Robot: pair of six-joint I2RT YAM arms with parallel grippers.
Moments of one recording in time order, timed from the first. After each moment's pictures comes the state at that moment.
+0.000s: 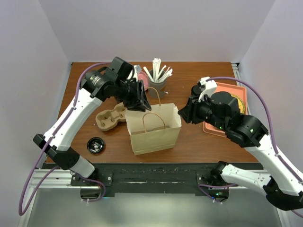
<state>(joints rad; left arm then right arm) -0.66 1.53 1.89 -1.29 0.33 -0.77 0.78 0.93 1.32 -0.82 0.12 0.43</state>
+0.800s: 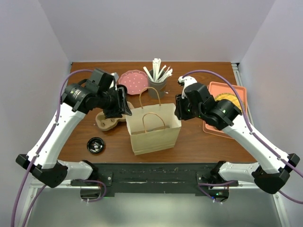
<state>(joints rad) -0.54 1.29 1.66 -1.33 0.14 -0.72 0.78 1.19 1.41 -0.96 0.19 0.40</state>
